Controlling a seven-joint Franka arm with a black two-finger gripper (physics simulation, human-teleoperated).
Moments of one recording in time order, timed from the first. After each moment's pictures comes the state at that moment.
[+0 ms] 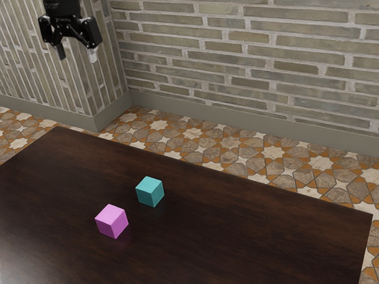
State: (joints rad) arm 0.05 0.13 0.05 -1.14 0.02 1.26 -0.04
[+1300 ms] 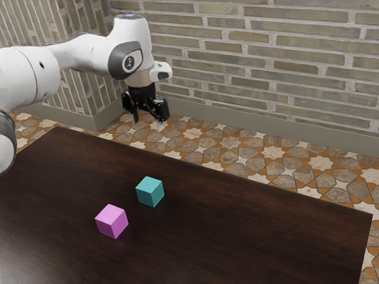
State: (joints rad) arm -0.03 0.41 0.01 -1.43 0.04 1.85 -0.01
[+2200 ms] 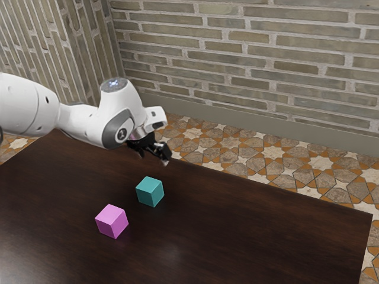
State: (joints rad) arm -0.03 0.32 0.01 -1.99 0.01 2.61 0.00
